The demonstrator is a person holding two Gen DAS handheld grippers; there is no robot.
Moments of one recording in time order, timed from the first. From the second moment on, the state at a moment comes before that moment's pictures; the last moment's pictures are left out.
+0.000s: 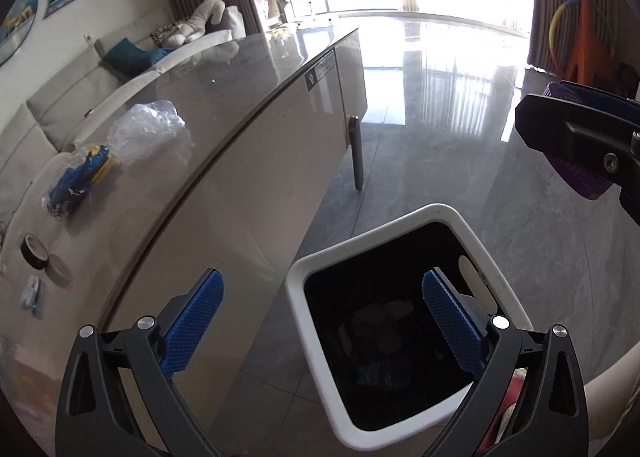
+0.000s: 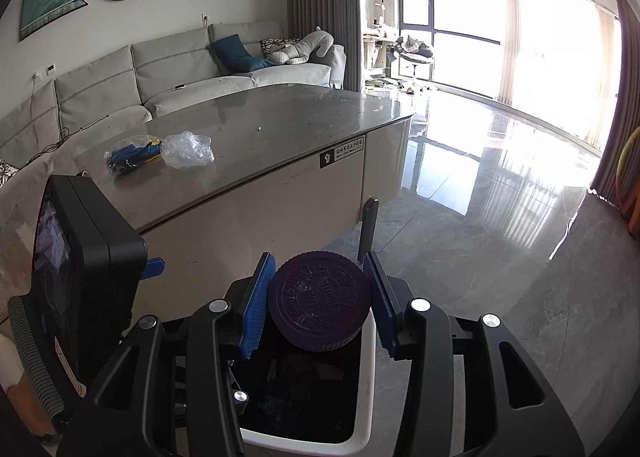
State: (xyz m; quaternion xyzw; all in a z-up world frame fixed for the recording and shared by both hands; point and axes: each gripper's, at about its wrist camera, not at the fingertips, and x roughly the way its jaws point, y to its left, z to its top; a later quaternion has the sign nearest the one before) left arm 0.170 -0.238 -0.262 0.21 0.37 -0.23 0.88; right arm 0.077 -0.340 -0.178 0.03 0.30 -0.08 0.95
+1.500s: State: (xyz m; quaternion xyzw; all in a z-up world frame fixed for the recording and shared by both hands) left arm 0.233 -0.094 -0.210 0.14 0.34 -0.06 0.93; right arm 0.137 -0.268 -0.198 0.00 0.31 -0.01 0.95
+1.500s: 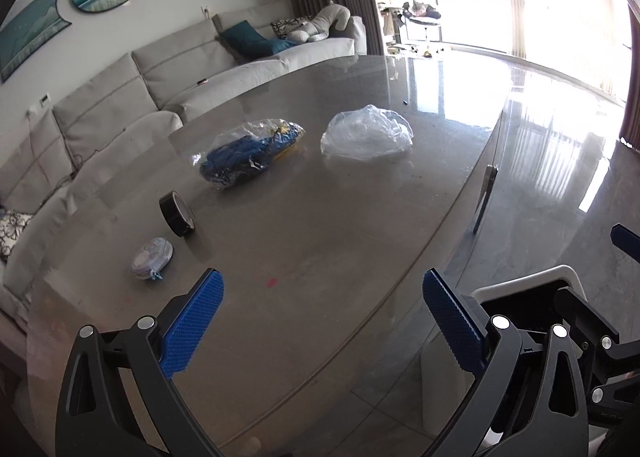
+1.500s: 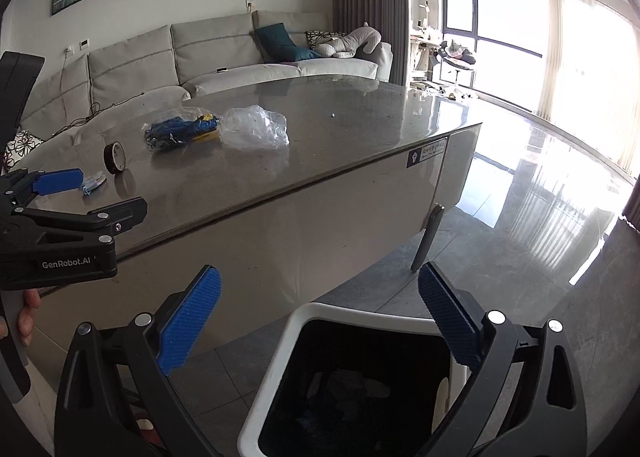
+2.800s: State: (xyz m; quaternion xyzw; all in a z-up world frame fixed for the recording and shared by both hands) left arm 0.394 0.029 -0.232 0.02 0.40 0.04 0.92; right arm 0.315 -0.143 -0.186 -0.08 0.26 0.09 0.96
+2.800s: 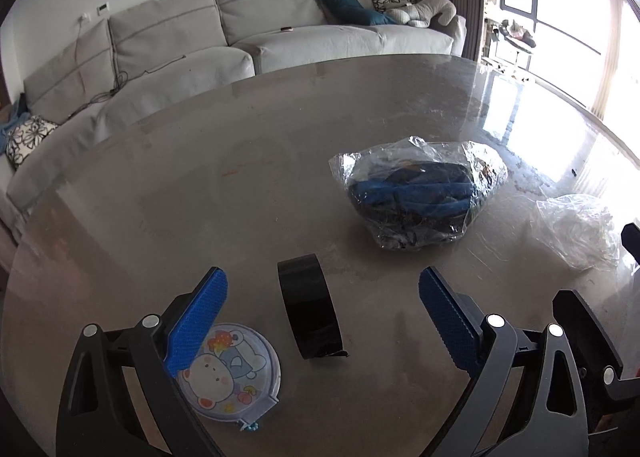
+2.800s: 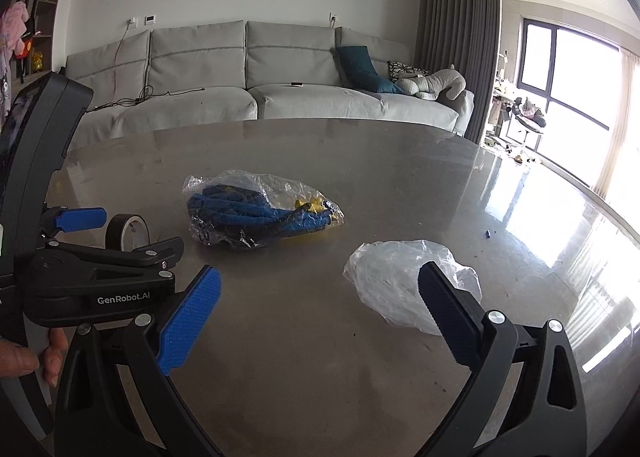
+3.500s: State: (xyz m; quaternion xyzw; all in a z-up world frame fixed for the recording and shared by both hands) left arm 0.388 0.000 -0.217 0.03 0.37 -0.01 0.93; right arm 0.328 -0.171 -0.191 -0.05 0.28 0.06 0.96
